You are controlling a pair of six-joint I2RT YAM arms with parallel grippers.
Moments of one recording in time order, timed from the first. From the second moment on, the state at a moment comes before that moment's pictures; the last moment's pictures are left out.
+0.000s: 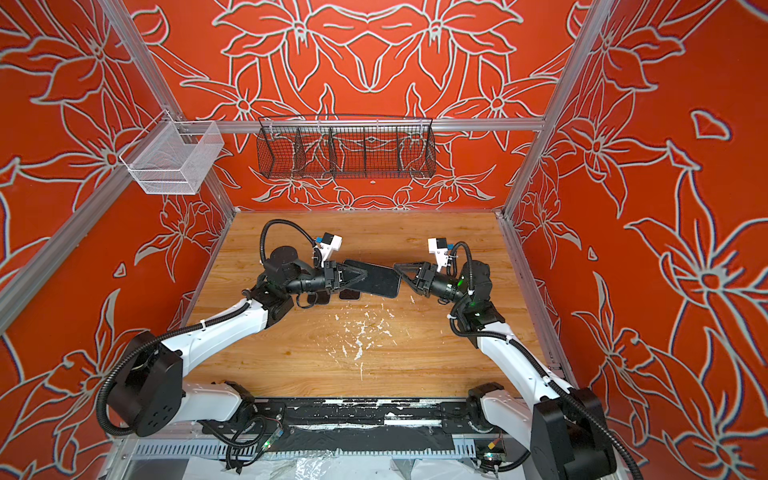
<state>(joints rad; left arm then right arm) -0.47 1.36 0.80 0.49 0.87 -1.11 0.26 1.07 0.57 0.51 -0.87 1.24</state>
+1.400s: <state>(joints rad) -0.45 1.46 1.26 -0.32 1.22 -0.52 0.26 0.92 0.77 -0.04 -1.05 0.72</state>
